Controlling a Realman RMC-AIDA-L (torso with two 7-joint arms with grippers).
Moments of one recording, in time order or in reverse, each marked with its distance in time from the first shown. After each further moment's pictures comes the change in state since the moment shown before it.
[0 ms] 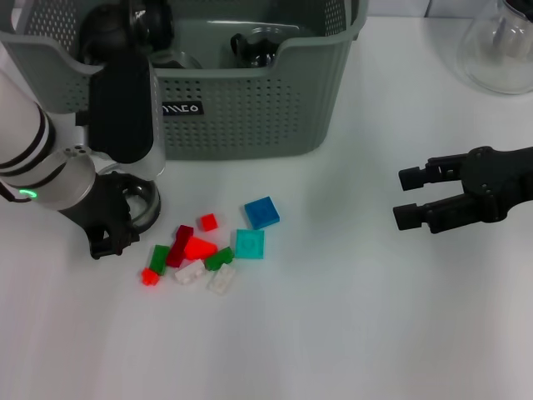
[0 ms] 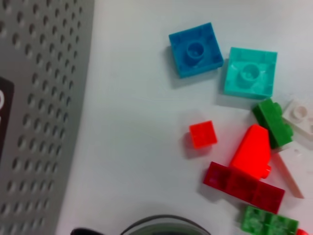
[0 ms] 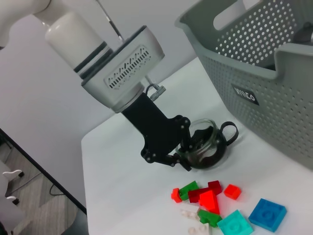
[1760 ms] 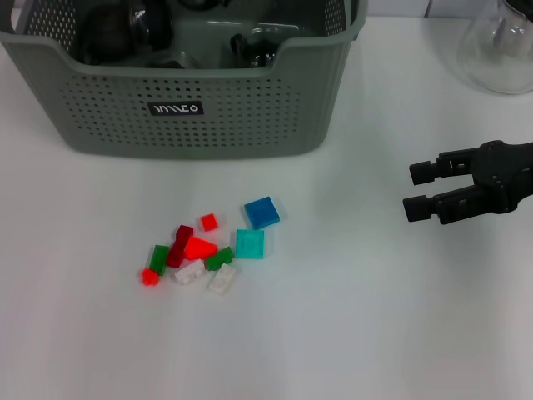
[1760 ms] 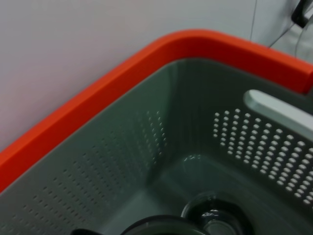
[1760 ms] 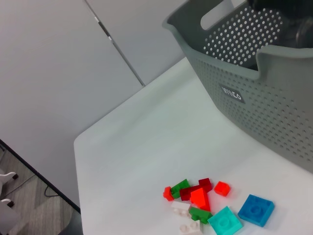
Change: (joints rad) left arm -0.658 0.106 -0.371 -0.510 0.021 -0.348 -0.608; right arm 0.005 -0.021 0.001 -0.003 0.000 0.001 0.038
